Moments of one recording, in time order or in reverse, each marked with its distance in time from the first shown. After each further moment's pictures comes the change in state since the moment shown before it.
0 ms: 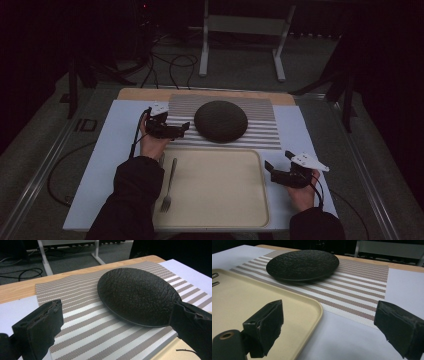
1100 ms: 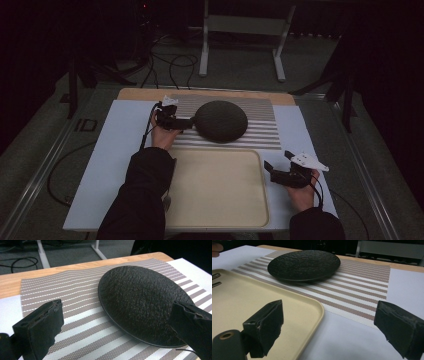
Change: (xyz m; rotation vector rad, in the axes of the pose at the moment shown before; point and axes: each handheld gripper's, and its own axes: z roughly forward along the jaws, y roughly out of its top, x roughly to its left) left arm 0.009 0.008 0.050 0.055 -0.003 -0.065; right arm 0.001 0.000 0.000 -0.001 0.009 0.004
